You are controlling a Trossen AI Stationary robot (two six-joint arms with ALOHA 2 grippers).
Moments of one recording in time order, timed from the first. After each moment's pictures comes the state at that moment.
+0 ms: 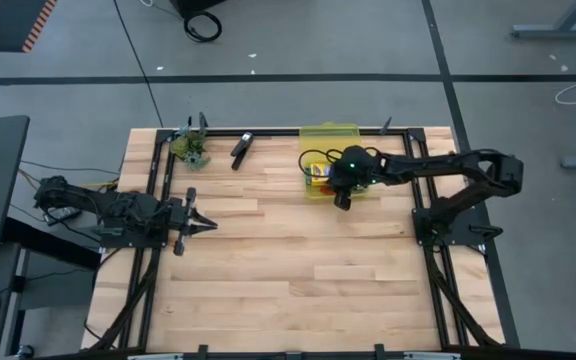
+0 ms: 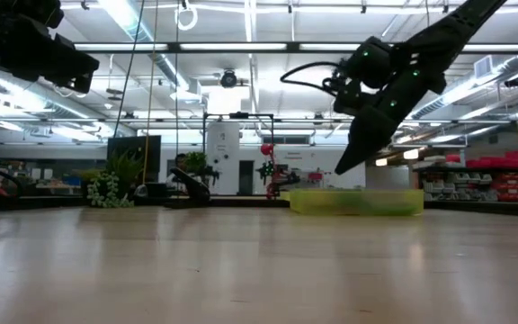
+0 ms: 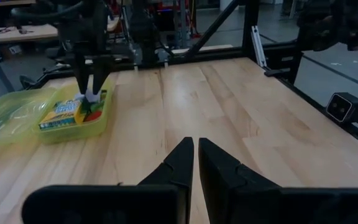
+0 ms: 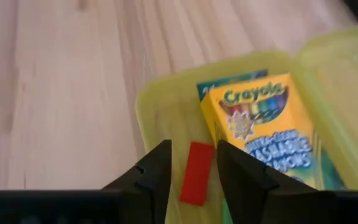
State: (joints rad) left arm -0.26 0.23 0.19 -0.14 -0.16 0.04; right arm -0.40 1.42 0.69 -0.12 -0.10 -0.11
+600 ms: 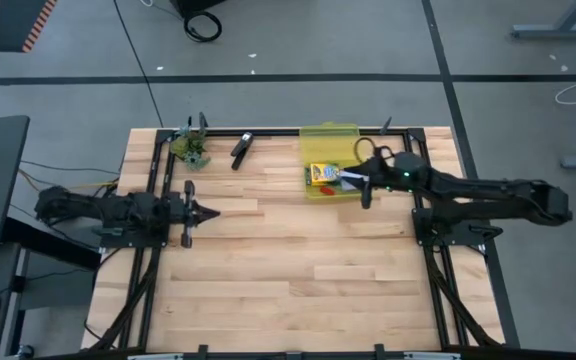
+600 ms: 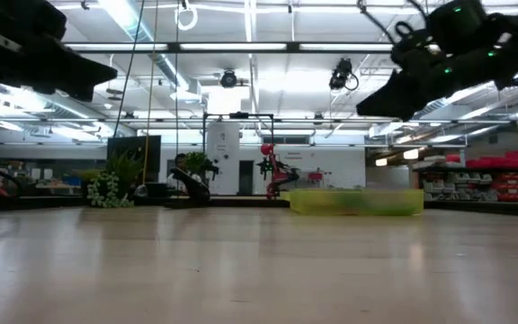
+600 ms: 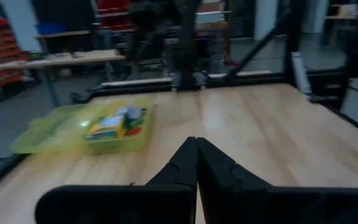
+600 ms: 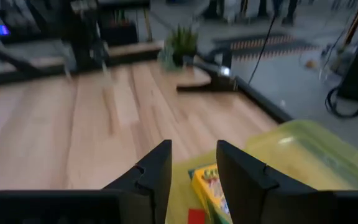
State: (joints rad) left arm -0.16 0.15 0.07 0.03 -0.21 0.07; right arm -0.40 0.86 0.33 0.25 -0.08 0.01
